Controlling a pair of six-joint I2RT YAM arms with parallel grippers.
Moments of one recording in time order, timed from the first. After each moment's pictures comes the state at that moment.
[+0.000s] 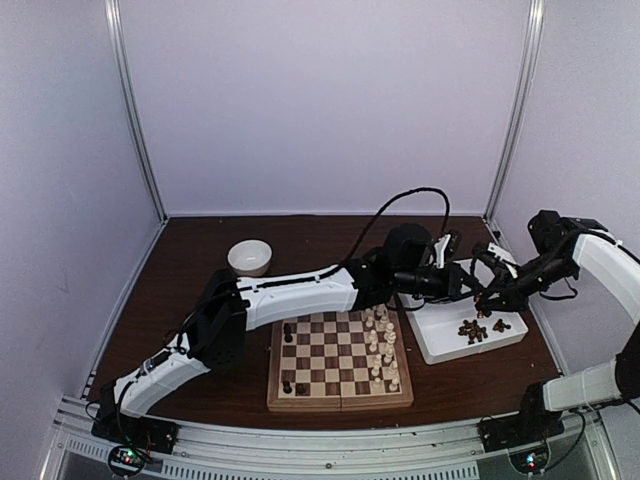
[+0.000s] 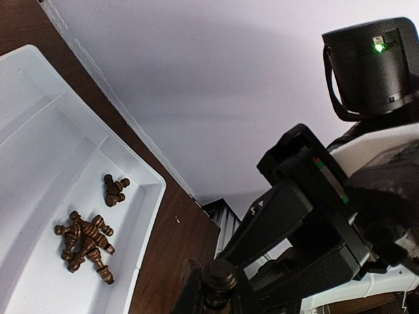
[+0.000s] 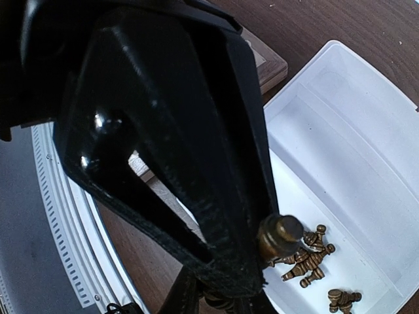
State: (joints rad) left arm -1.15 2.66 2.44 0.03 0.47 -0.88; right arm -0.05 1.20 1.01 -1.18 -0.70 -0.89
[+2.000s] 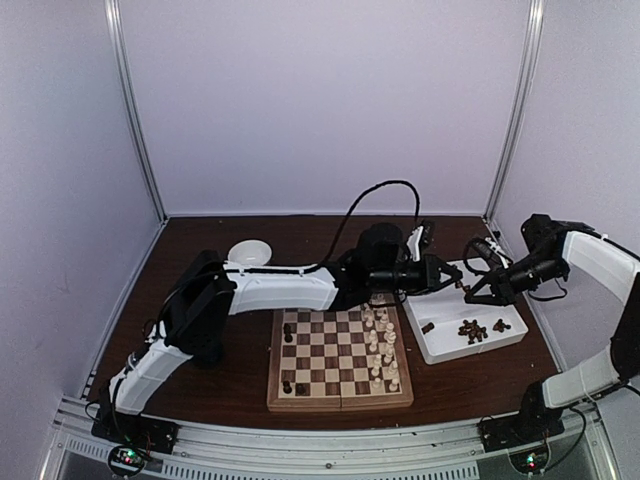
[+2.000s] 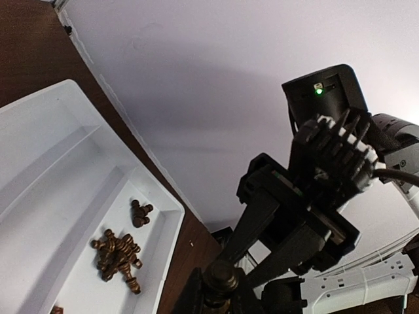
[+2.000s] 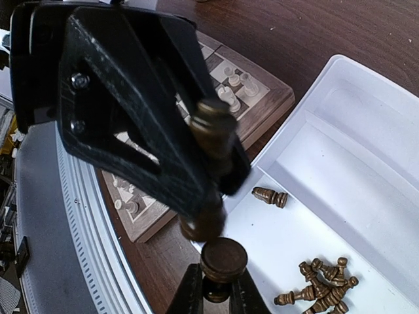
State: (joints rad) left arm -1.10 2.52 2.10 0.34 0.39 -0.94; right arm -0.07 1.30 0.98 -1.06 -0.87 -0.75
